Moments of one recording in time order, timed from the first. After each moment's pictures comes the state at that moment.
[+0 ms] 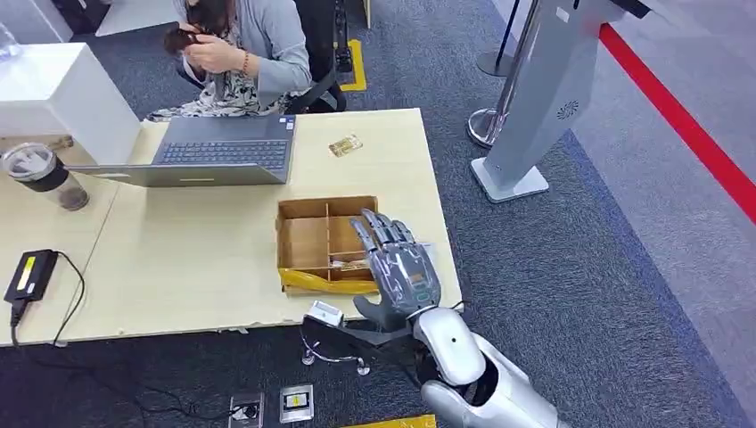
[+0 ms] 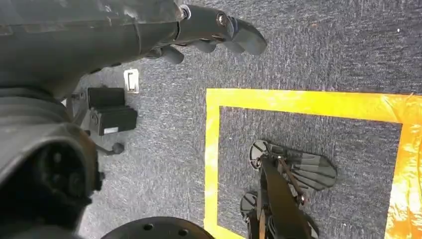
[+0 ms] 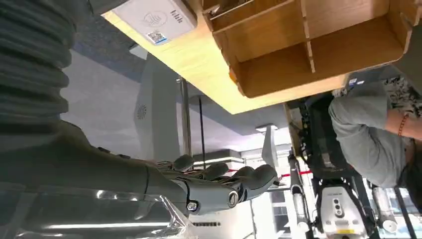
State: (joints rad) left arm -0.14 0.13 -1.05 -0.21 1.27 0.25 0.04; right arm -0.40 -0.12 0.92 -1.50 1.09 -0.05 0.42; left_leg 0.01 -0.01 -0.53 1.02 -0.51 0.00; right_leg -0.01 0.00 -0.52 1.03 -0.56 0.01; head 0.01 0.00
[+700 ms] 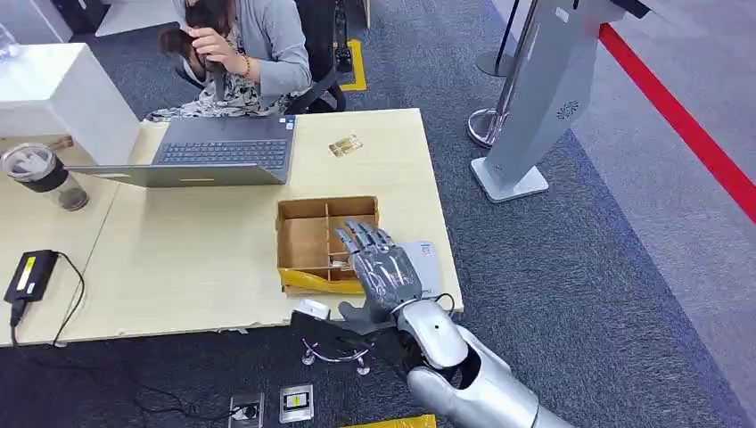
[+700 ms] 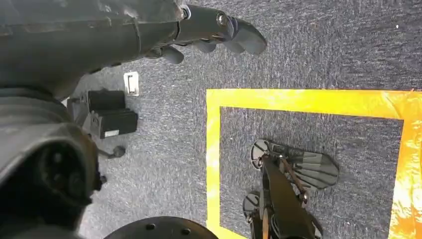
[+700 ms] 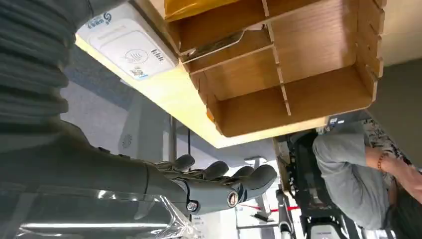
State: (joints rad) left arm -0.14 0.13 -1.05 -0.21 1.25 0.25 0.04; right arm -0.45 -0.07 0.94 -1.36 0.94 -0.05 0.37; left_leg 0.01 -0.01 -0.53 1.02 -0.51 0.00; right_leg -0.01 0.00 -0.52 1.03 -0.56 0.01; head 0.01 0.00
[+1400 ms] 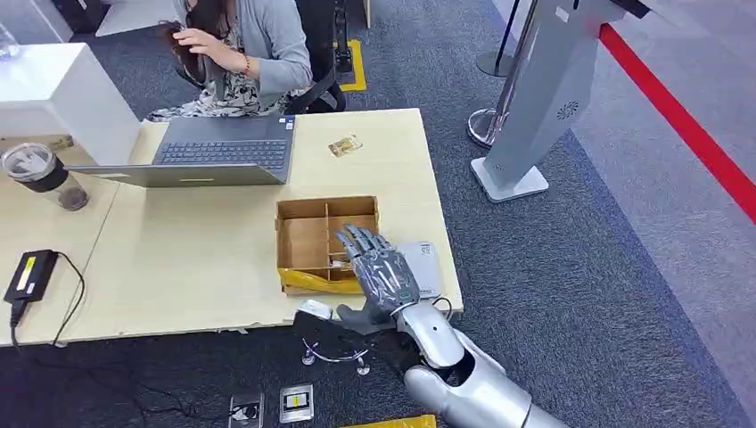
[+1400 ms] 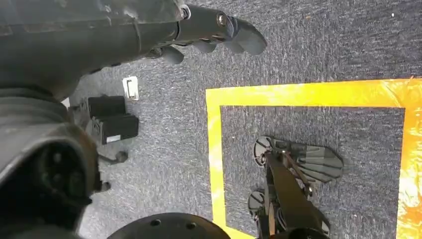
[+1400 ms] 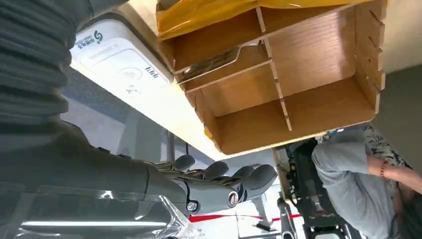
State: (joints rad) left arm -0.14 0.13 -1.05 -0.21 1.21 0.22 0.04; right arm -0.45 -0.05 0.95 -1.26 0.91 -0.14 0.32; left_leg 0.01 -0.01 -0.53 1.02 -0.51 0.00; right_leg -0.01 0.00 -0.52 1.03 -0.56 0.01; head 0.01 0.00
